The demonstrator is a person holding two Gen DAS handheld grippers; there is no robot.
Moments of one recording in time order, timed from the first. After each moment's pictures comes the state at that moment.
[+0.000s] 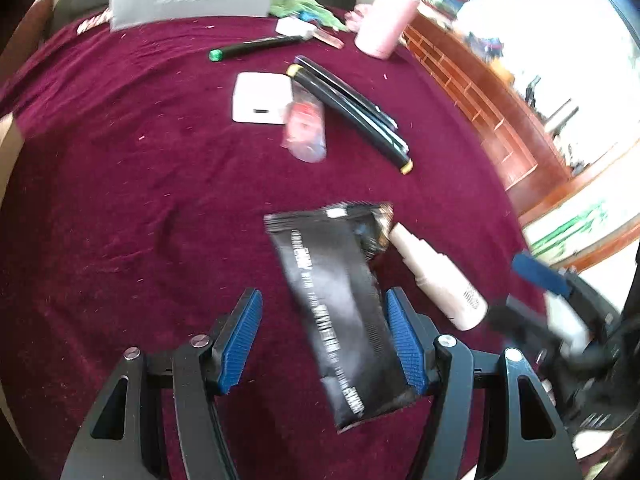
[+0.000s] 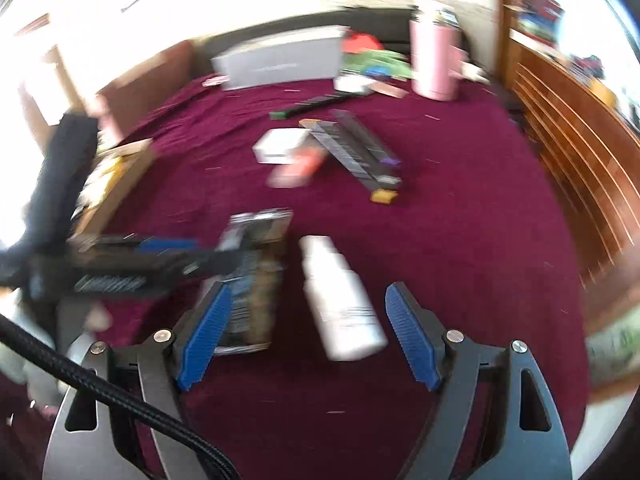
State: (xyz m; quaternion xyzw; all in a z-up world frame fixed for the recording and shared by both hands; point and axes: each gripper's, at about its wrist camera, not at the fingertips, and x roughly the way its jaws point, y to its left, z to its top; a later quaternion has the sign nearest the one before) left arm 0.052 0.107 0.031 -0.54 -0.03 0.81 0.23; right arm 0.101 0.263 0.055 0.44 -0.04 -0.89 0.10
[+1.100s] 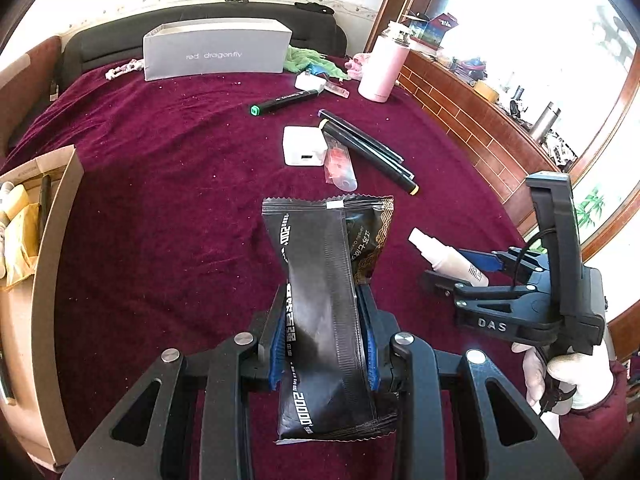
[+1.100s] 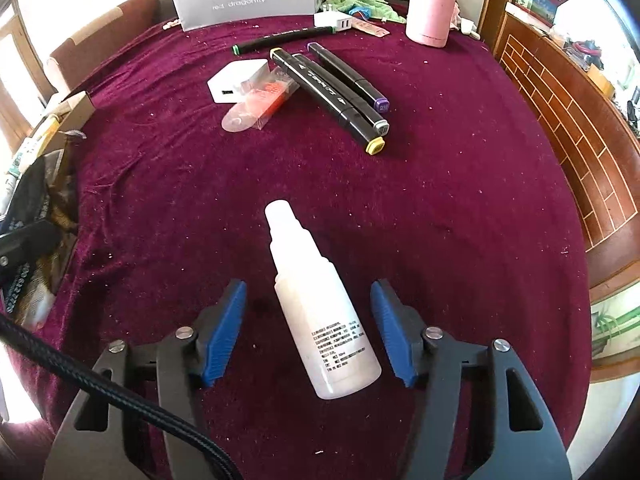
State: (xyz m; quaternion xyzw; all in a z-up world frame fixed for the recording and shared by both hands) left arm 0.085 0.037 0.065 -0.46 -0.02 0.85 0.24; right arm 0.068 0.235 0.011 0.52 0.01 -0.85 0.04
